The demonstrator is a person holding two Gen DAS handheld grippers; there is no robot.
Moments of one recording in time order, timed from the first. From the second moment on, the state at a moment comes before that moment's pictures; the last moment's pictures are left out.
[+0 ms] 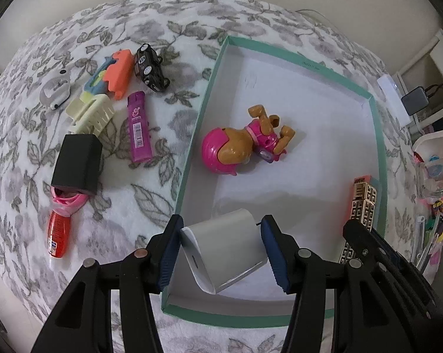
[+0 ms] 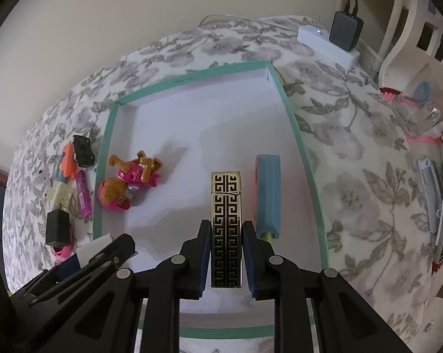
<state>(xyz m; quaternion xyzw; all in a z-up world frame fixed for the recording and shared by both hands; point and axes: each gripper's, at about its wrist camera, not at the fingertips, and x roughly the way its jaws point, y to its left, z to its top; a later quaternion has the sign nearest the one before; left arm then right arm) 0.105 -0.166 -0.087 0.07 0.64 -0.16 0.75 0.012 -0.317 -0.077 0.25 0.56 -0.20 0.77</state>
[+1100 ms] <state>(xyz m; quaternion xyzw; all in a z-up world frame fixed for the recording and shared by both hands) 0.104 -0.168 -0.100 0.07 0.65 -0.15 0.74 0.012 -0.318 -0.097 0.27 0.58 -0.20 0.74</state>
